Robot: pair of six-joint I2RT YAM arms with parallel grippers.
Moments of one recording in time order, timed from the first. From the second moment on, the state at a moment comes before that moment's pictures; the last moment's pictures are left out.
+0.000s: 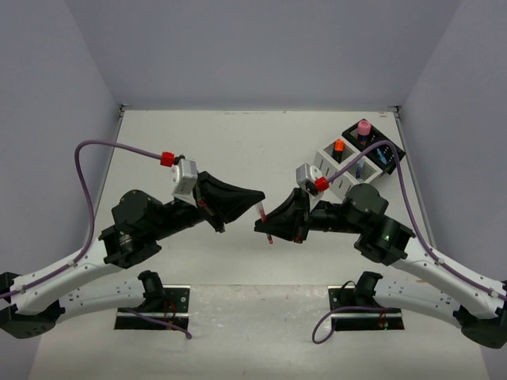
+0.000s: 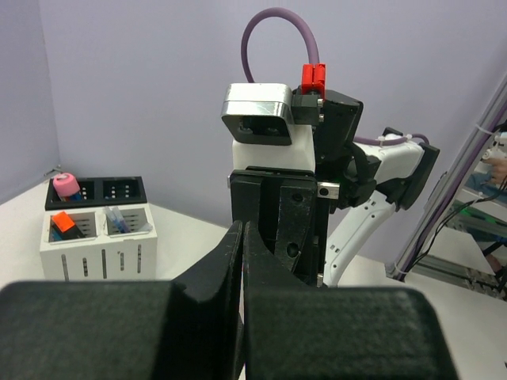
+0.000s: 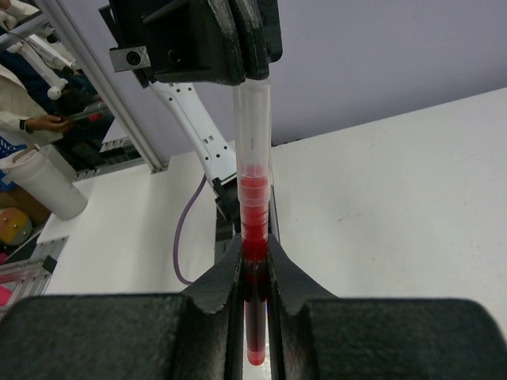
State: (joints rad) left arm -1.11 0.83 0.99 0.14 0.15 -0.28; right arm 0.99 0.84 0.92 -0.01 -0.51 0.30
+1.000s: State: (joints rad) left arm -1.11 0.85 1.01 -0.02 0.08 -0.31; right arm 0.99 0.85 0.93 0.03 -0.59 0.31
